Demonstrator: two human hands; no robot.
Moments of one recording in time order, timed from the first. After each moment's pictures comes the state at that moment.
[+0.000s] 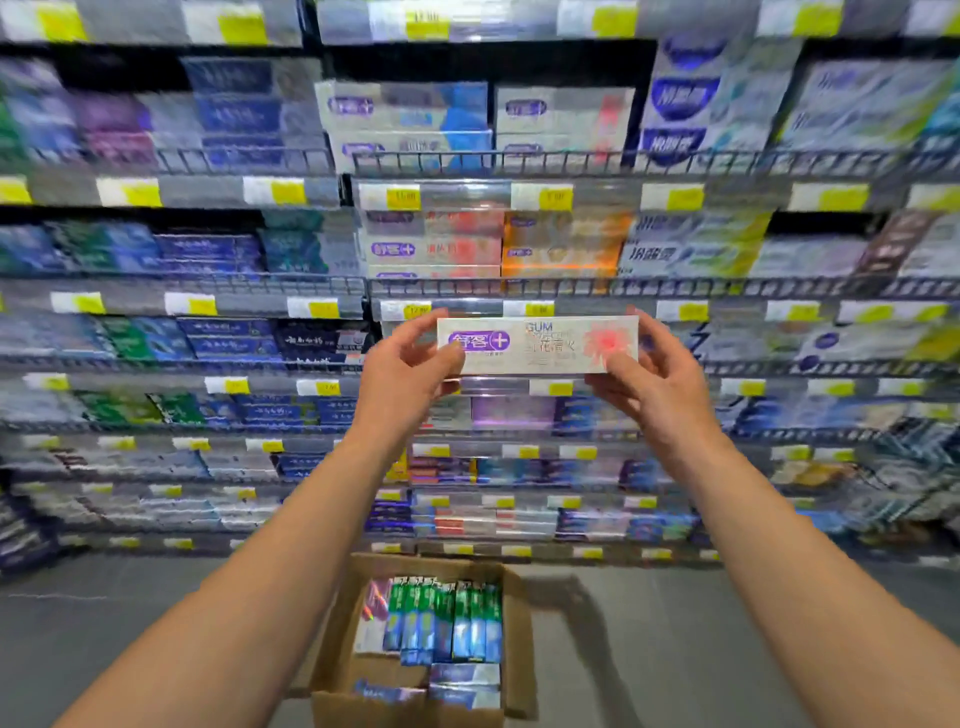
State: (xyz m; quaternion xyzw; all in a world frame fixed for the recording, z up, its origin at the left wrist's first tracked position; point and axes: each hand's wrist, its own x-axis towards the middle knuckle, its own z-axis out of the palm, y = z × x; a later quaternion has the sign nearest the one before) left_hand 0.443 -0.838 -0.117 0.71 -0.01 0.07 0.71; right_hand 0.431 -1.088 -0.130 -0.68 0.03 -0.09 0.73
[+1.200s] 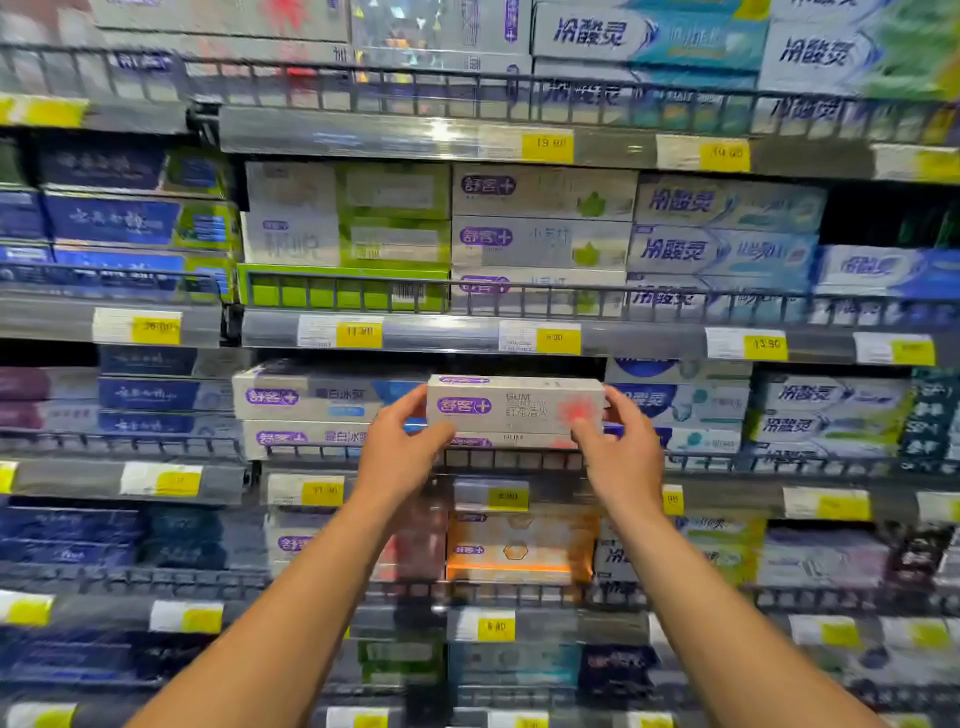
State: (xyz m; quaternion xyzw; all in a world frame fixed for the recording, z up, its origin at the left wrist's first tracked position) left_hand 0.710 -0.915 0.025 0.73 -0.09 0.19 0.65; right_hand 0.704 -1.131 0.022 -0.76 0.02 -0.35 0.55
